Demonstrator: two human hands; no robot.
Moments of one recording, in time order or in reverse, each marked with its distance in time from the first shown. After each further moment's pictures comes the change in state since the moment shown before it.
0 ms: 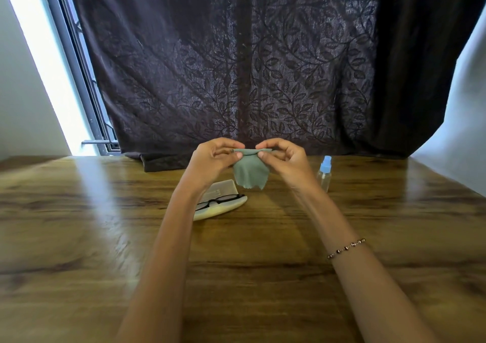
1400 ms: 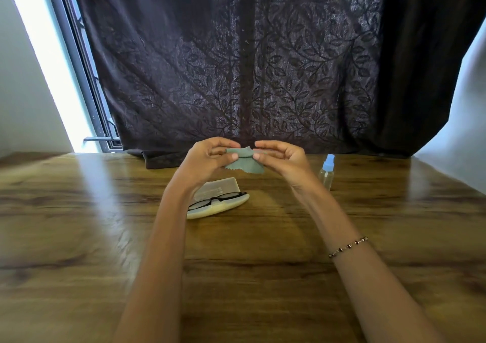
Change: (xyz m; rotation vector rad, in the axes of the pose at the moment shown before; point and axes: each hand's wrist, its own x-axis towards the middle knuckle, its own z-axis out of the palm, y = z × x) left_hand -0.004 0.000 -0.015 0.040 -0.054 -0.062; right_hand -0.002 -0.001 0.004 0.094 -0.044 0.127
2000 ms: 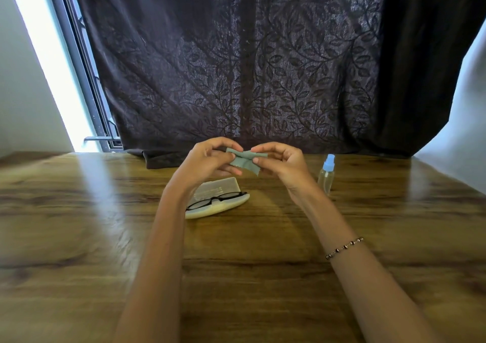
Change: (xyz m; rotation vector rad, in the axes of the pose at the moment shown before) left_hand -0.003 -0.001 -0.002 -0.027 -0.049 -0.015; right_hand -0.002 0.004 0.005 -0.016 -0.011 -0.055
